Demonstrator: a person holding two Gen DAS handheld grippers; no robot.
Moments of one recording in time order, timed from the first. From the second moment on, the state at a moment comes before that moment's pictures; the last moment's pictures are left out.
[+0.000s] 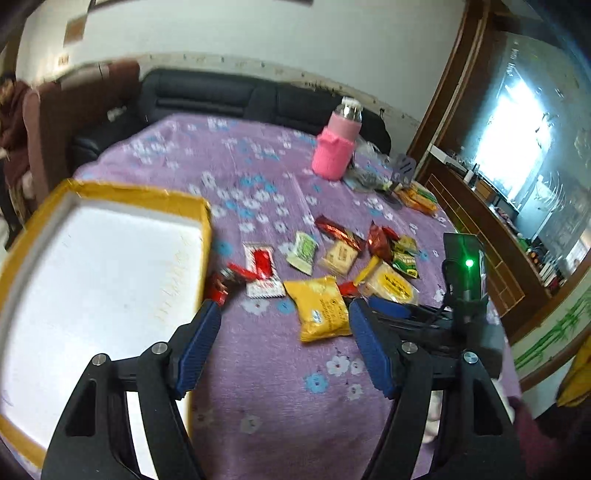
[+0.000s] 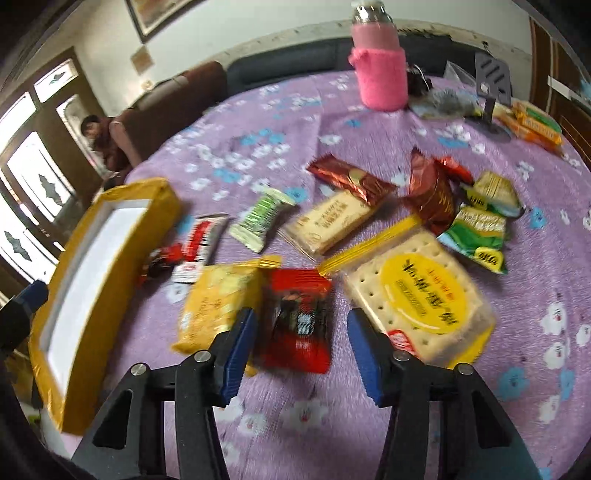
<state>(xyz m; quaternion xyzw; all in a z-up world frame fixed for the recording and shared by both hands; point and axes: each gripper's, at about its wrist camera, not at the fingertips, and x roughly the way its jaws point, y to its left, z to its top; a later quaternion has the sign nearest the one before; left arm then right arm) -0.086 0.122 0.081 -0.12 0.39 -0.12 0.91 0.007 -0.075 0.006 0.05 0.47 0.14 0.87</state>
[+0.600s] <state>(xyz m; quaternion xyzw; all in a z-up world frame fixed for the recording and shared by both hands) -0.021 0.018 0.011 0.04 0.48 -0.11 0.87 -0.033 -0.135 0.016 0.14 0.43 0.14 0.88</state>
